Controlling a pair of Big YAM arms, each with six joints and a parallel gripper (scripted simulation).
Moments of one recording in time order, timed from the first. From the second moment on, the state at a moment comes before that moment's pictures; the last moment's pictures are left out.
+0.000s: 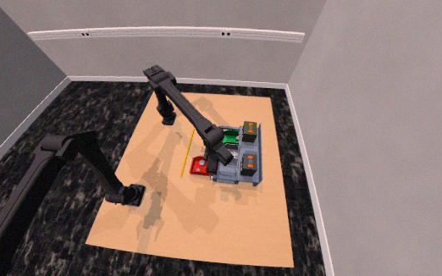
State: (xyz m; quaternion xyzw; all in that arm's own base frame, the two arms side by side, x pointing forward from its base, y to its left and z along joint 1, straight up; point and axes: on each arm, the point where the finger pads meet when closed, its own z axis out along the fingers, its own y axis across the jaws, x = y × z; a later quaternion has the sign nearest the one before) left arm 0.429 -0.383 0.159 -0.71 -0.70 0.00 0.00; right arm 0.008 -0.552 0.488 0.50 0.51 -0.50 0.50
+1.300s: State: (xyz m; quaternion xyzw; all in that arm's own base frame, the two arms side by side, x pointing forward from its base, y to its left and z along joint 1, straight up) left arm 0.432 -0.384 0.156 -0.71 -0.70 0.00 0.00; right arm 0.008 -0.552 0.488 0.50 0.51 -0.50 0.50
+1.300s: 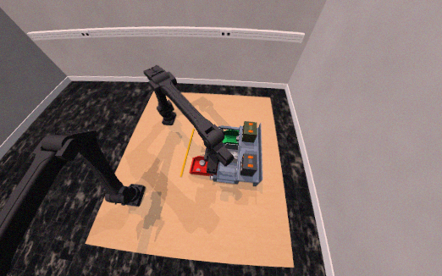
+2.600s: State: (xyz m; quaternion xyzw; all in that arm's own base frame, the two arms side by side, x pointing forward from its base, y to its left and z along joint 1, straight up) left arm 0.432 -0.385 0.156 -0.71 -0.70 0.00 0.00; right arm 0.008 -0.552 0.488 0.50 0.51 -0.50 0.50
